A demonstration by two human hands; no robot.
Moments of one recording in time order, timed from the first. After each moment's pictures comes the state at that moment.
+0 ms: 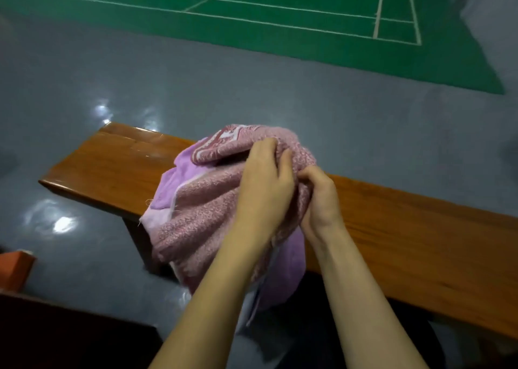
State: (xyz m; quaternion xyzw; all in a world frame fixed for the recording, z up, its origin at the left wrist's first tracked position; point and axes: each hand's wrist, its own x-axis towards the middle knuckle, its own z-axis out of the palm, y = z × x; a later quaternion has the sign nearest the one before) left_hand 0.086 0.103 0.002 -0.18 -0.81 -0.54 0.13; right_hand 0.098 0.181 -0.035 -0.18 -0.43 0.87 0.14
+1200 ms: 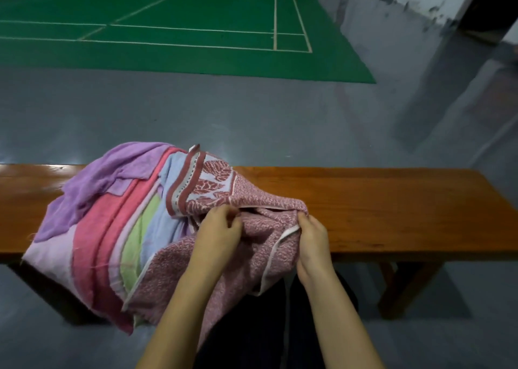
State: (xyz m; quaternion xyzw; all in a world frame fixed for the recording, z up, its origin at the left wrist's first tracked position) left_hand 0.184 0.167 -0.071 -0.21 -0.90 -0.38 -0.10; right_hand 0.280 0.284 -0.071 -0.42 -0.46 0.75 0.23
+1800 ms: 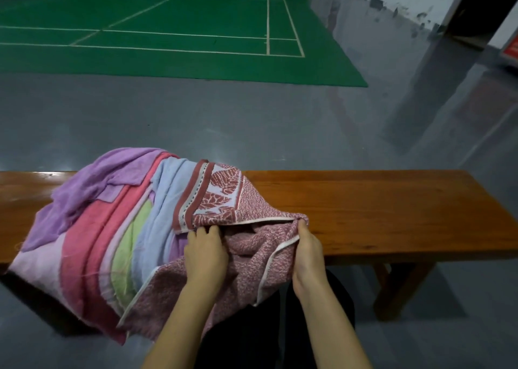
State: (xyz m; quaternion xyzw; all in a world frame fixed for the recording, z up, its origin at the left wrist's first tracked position) left_hand 0.187 0.167 -0.111 -0.20 -0.97 -0.11 -0.05; right_hand 0.290 0.285 -0.079 -0.46 -0.42 0.75 0.22
